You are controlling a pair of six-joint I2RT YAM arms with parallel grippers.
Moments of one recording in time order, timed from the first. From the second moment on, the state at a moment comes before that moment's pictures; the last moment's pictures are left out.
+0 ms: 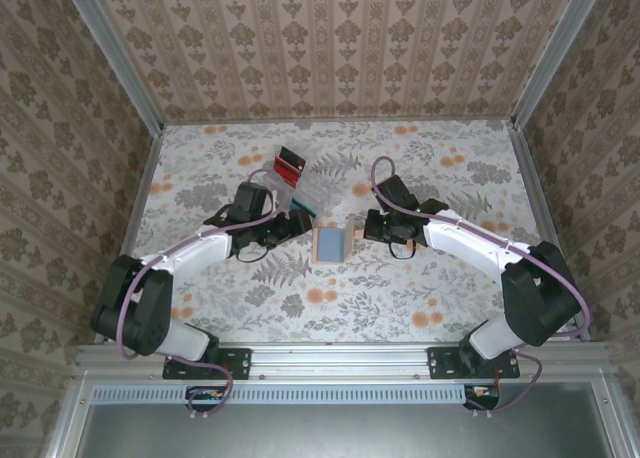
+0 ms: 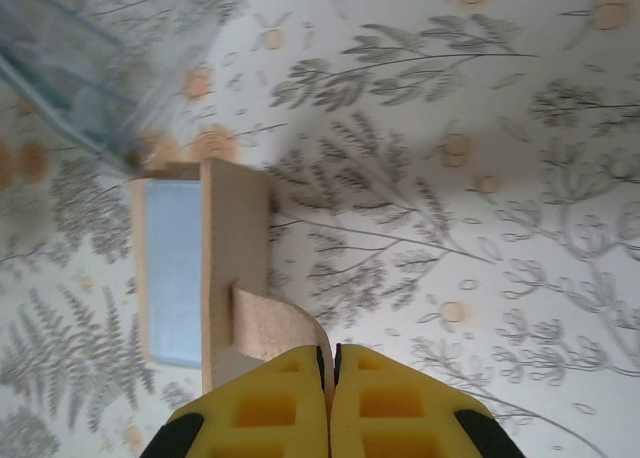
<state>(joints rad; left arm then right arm) -0.49 1.45 0.78 -0.18 0.47 -0.73 0.54 1.51 0.99 -0.51 -0.02 0.71</state>
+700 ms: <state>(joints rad) -0.63 1.74 1.01 -0.29 0.47 -0.72 0.49 1.58 0.94 -0.51 0.05 0.71</state>
